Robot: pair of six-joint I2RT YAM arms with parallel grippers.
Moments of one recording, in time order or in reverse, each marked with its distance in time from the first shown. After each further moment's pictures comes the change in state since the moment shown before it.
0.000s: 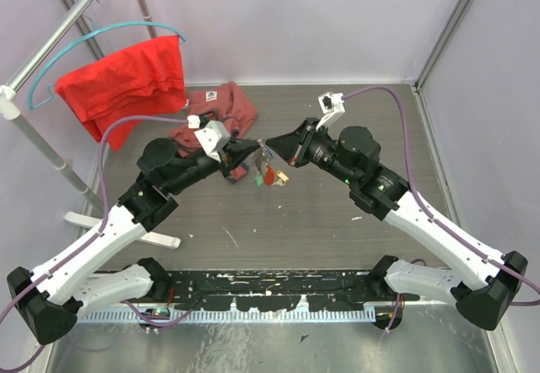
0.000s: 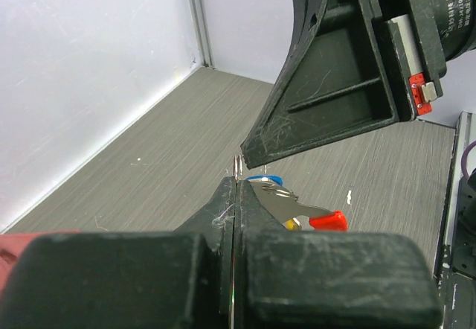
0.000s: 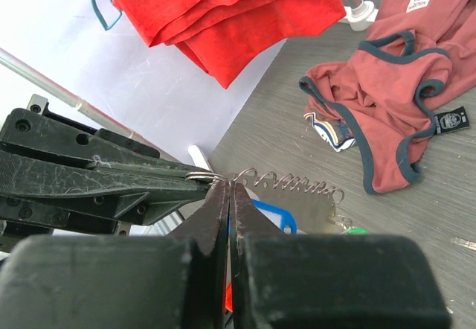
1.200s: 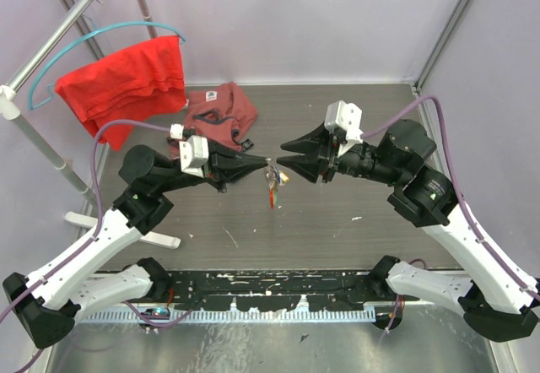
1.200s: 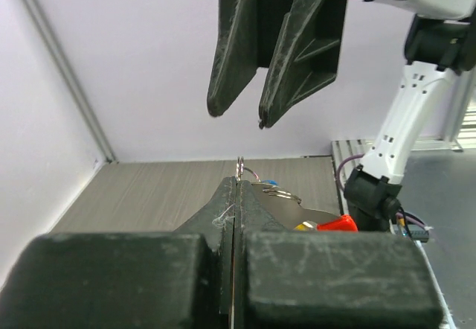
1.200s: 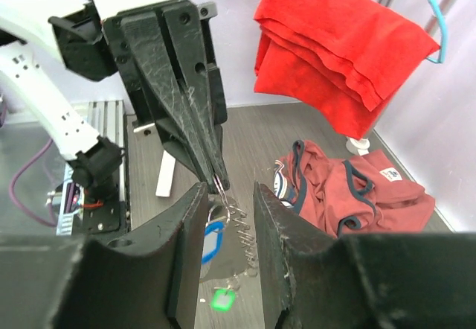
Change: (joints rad) left arm 0.000 -0.036 0.000 0.202 0.368 -0.117; right arm 0.000 -0.095 0.267 -0.255 -0.426 -0.782
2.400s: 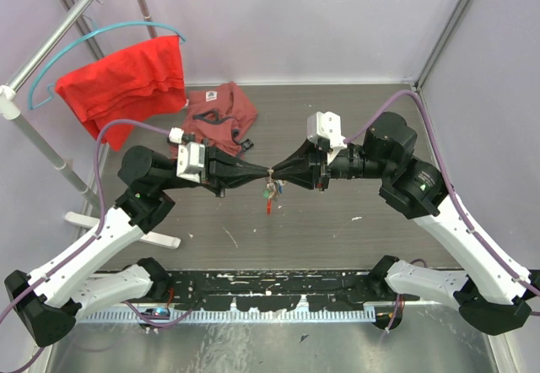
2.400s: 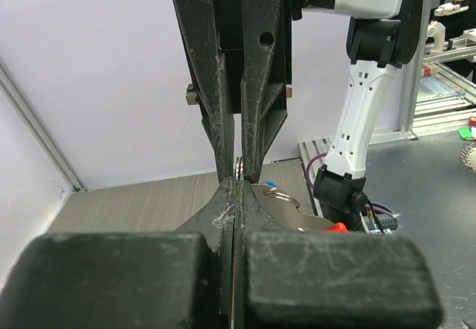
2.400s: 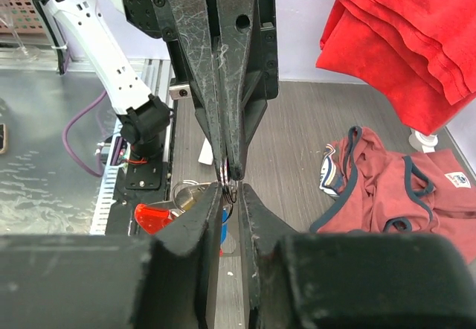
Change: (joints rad) left arm 0.000 0.016 0.000 0.091 0.167 -0.043; right arm 0.000 0.061 0.038 -0.136 -0.219 -0.095
